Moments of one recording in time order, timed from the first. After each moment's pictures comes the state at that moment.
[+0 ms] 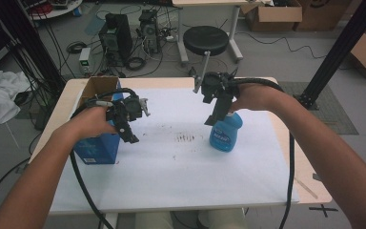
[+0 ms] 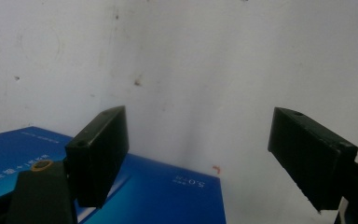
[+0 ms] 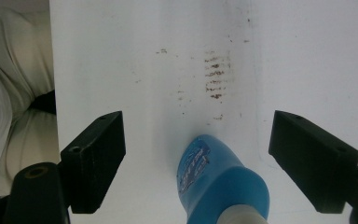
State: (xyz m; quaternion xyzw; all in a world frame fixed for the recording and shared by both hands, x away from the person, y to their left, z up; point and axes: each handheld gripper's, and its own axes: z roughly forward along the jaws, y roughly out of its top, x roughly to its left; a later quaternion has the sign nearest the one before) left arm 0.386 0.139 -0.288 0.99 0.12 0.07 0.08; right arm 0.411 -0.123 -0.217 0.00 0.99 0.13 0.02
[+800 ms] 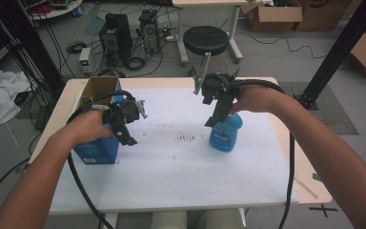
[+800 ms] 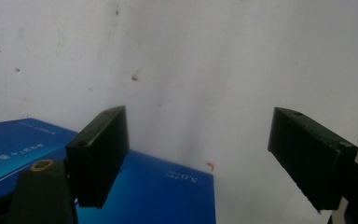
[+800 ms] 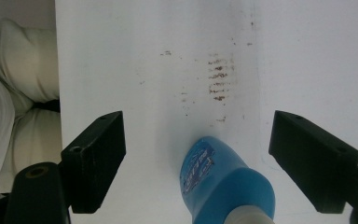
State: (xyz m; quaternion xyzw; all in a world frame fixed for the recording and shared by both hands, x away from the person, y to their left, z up) left arm 0.376 0.144 -0.286 0.98 0.14 0.07 0.08; right arm 0.405 -0.124 -0.216 -0.01 0.99 0.14 0.03
